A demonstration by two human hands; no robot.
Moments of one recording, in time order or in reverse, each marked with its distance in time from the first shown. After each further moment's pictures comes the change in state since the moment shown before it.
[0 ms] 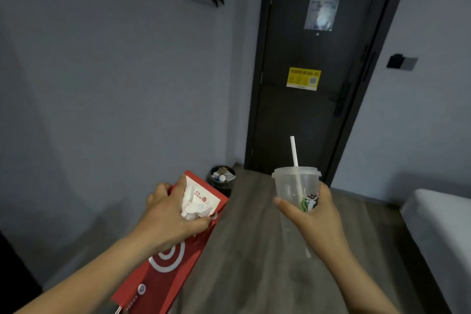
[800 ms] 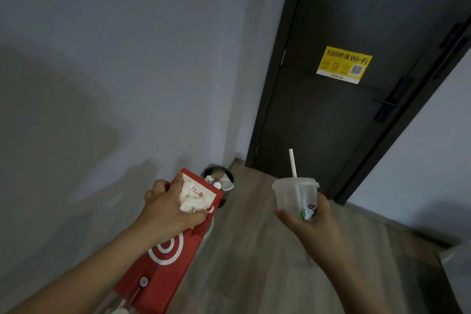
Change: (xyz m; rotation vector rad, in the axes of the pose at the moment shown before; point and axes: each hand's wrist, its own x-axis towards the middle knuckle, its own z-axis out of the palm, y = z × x) left_hand 0.442 -0.064 0.118 -0.076 -0.115 -0.189; right_hand 0.424 0.111 0.161 -0.192 -0.138 0.122
